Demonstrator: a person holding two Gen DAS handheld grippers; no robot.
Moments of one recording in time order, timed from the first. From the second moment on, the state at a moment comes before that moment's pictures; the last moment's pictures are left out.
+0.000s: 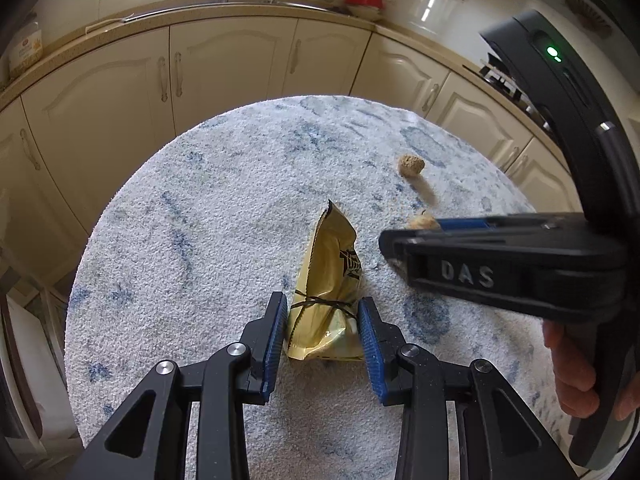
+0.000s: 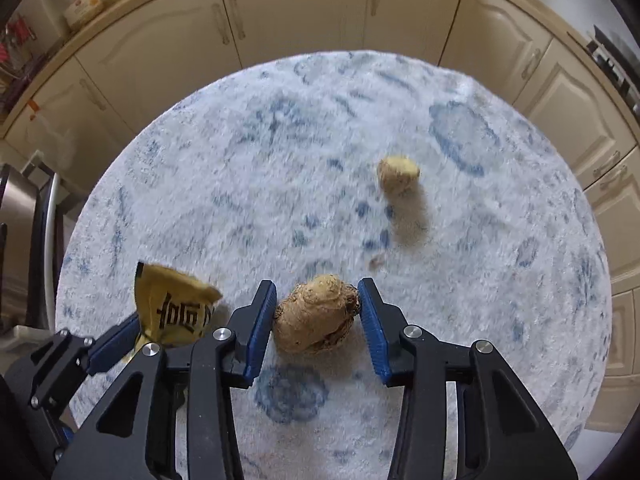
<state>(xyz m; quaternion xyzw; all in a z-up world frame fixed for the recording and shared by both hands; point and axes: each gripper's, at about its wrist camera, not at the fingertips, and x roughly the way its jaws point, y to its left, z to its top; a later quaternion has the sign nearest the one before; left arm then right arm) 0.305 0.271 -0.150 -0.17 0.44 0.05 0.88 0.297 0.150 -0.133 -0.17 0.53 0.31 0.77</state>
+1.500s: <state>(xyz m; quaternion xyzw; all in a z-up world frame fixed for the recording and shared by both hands) 0.255 0.097 -0.108 -0.08 0.46 -0.03 0.89 0.219 -0.142 -0.135 0.00 0.55 0.21 0.81</state>
